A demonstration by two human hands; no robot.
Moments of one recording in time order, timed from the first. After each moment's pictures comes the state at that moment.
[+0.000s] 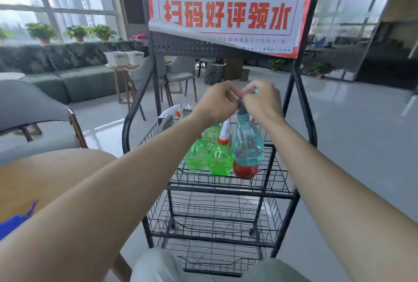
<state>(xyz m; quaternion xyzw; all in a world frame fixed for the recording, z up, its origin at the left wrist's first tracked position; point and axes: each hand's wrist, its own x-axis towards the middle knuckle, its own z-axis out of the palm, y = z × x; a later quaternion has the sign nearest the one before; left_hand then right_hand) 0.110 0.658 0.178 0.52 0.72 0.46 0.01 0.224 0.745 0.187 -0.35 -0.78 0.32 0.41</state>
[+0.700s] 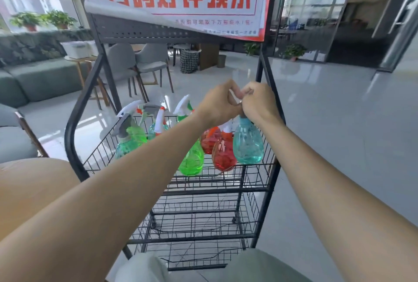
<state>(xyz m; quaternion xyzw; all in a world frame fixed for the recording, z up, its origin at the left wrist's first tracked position) 0.151 0.744 0.147 0.57 0.69 0.44 0.09 0.265 0.813 0.153 -0.40 -0.78 0.29 0.38</state>
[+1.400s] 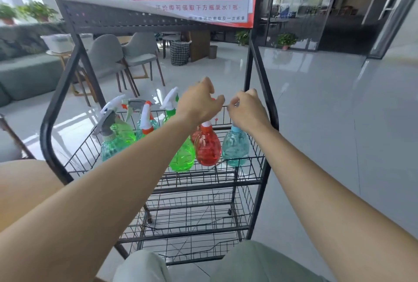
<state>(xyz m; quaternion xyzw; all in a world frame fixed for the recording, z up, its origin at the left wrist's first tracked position) 0.136 0.755 0.127 0.51 0.80 0.32 -0.02 0.270 0.830 0.108 -0.41 -0.84 0.20 0.29</state>
